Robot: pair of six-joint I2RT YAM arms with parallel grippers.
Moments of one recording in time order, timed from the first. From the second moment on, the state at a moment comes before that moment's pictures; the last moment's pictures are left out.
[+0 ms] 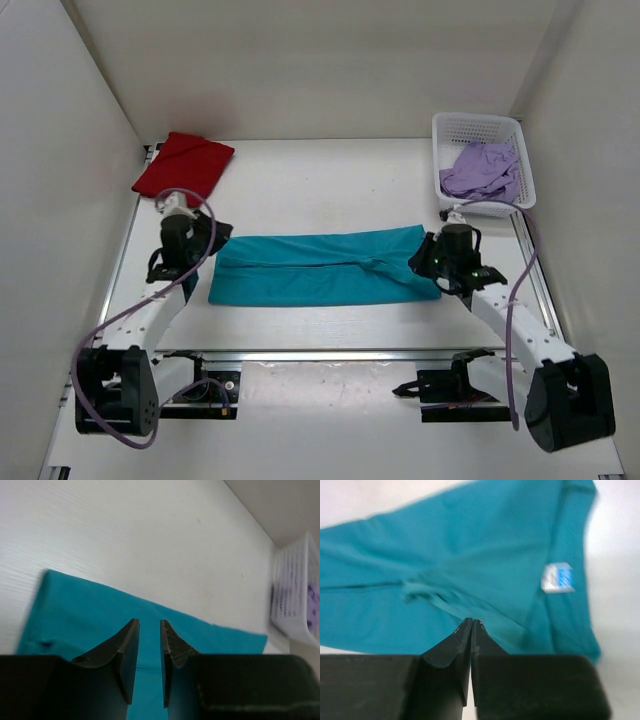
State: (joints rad) left arm 0.03 1.08 0.53 0.12 0.13 -0.72; right arm 0.22 0.99 0.51 -0.22 -0.11 0.47
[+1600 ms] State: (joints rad) left arm -0.15 1.56 0.54 0.41 0.23 -0.88; right arm -0.07 1.46 0.62 0.15 -0.26 0.56
